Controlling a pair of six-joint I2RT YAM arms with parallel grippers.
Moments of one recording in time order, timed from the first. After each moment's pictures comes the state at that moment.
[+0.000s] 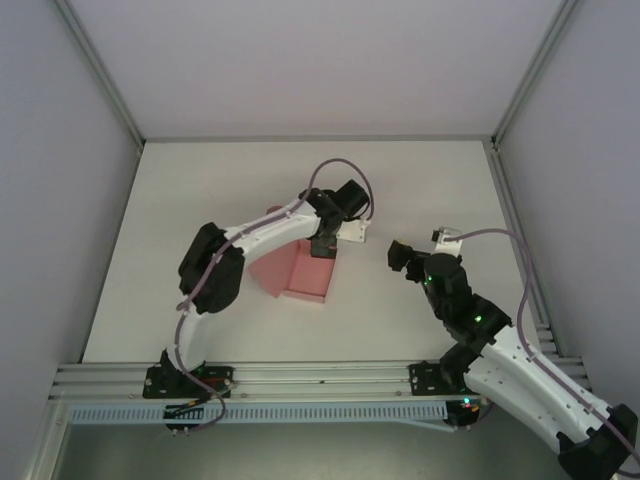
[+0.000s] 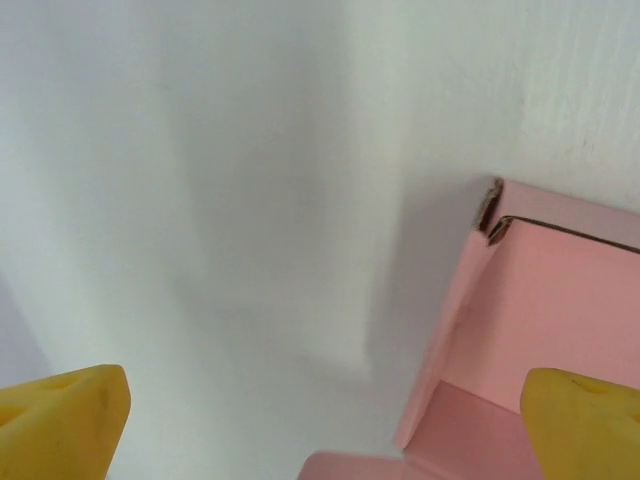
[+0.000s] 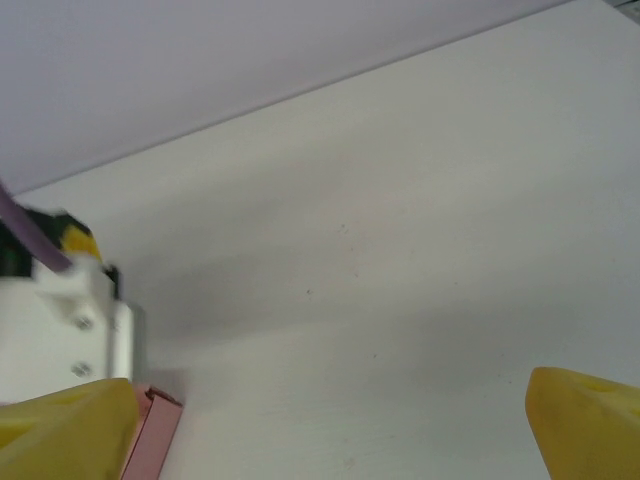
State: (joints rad) left arm -0.90 2.04 1.74 -0.88 -0.36 0.85; right arm 0.66 0.61 0.47 -0.33 0.45 0.58
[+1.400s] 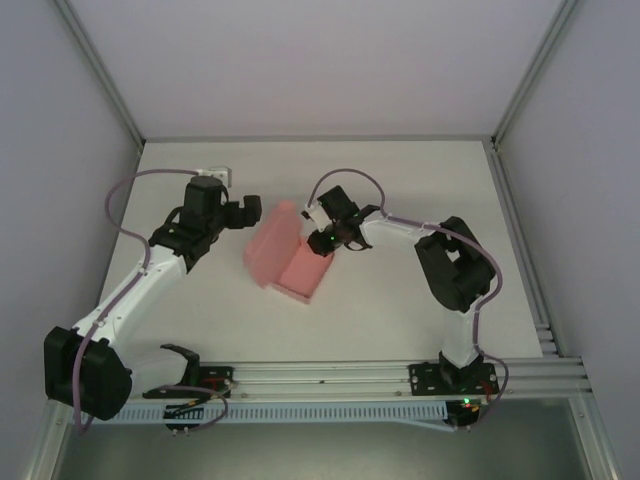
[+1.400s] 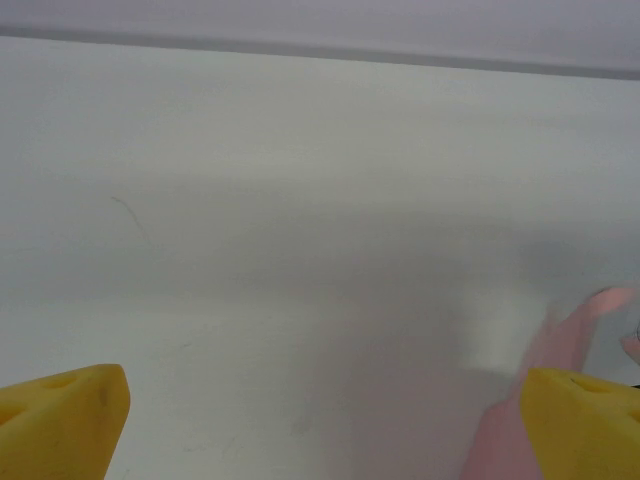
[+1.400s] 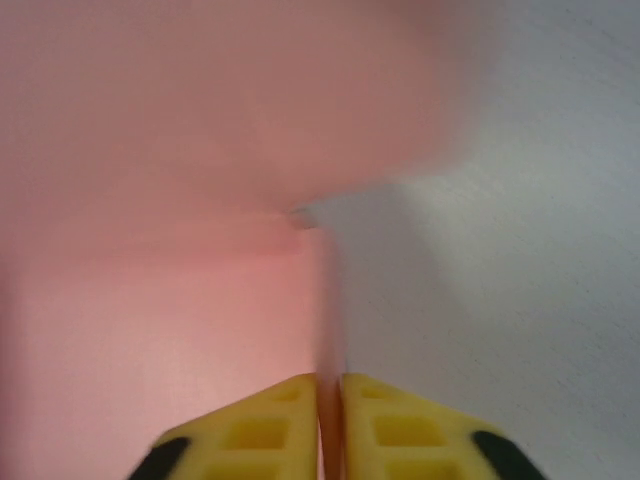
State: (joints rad) left arm -0.39 1.19 0.96 -0.37 -0.17 -0.29; right arm 0.69 1.93 1.27 -0.34 -0.23 0.03
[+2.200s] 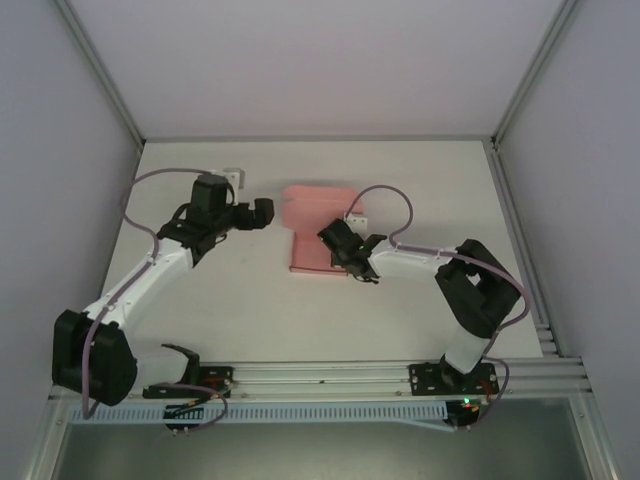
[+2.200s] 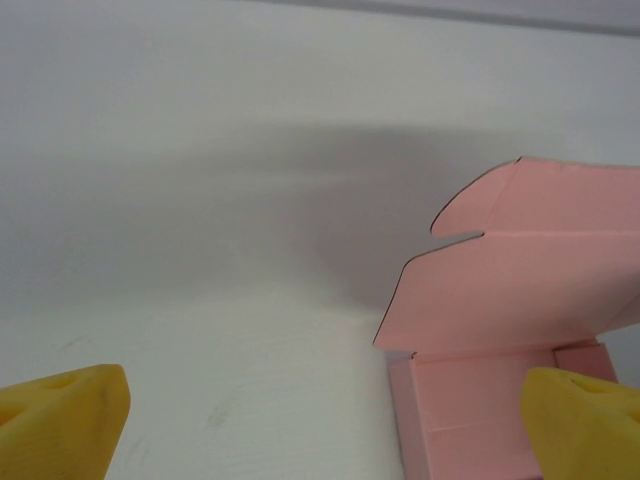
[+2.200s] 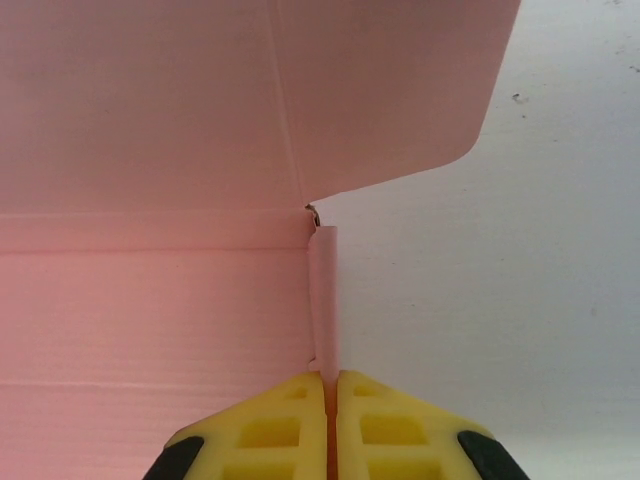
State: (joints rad) left arm -0.39 1.29 0.96 -0.32 0.03 -0.29; right arm 0.83 1.72 0.99 -0.36 0.42 0.79
